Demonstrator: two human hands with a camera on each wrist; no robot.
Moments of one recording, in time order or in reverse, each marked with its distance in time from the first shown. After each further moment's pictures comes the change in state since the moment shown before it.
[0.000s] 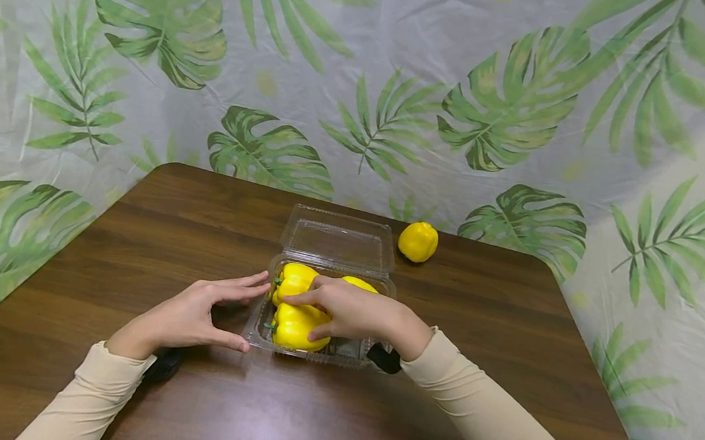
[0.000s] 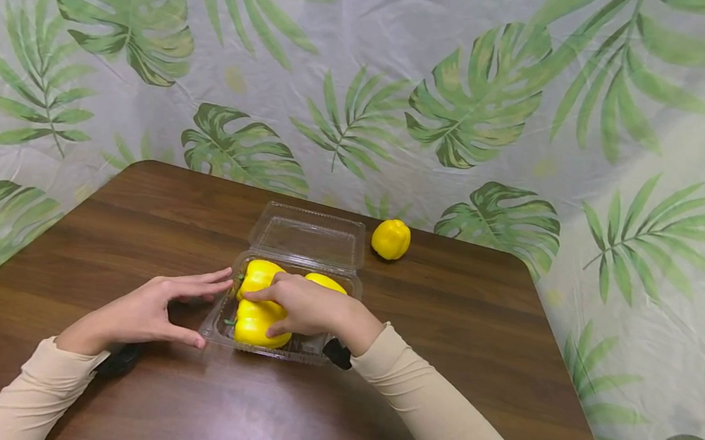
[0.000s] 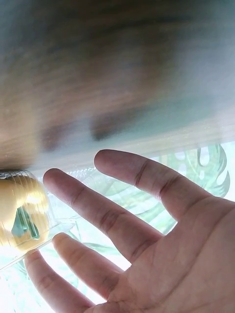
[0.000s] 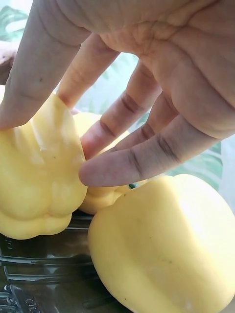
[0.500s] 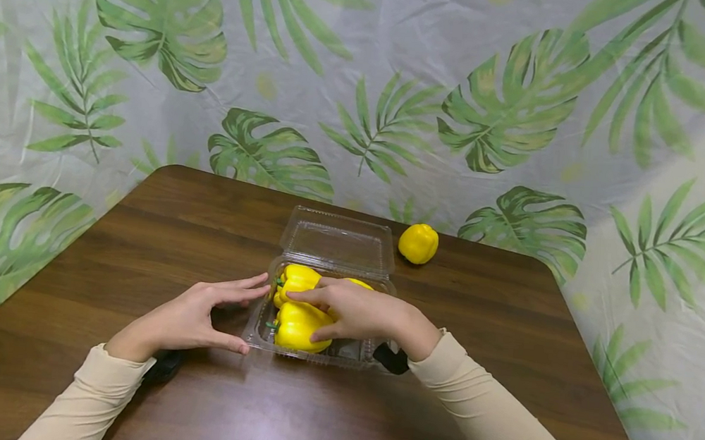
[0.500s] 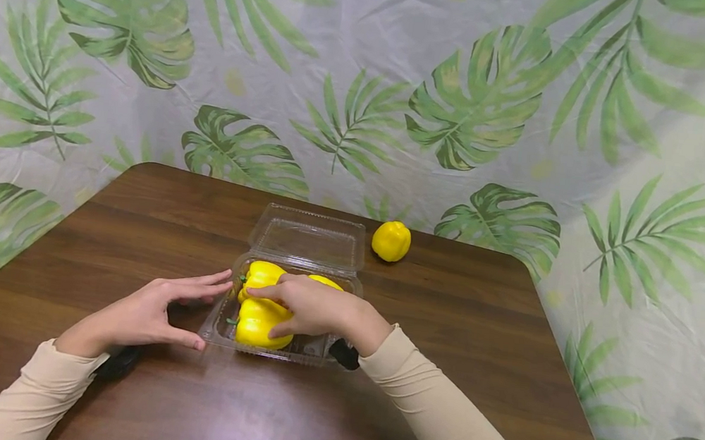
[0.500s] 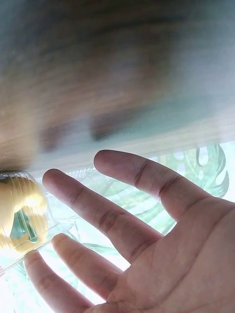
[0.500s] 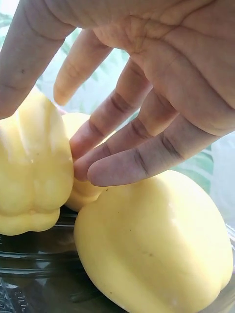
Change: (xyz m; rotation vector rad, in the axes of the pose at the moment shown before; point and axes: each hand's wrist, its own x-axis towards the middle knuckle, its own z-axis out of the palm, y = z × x) left_hand 0.000 0.000 0.000 0.010 0.003 -0.004; right_hand -0.005 0.007 -0.002 0.010 0.013 0.001
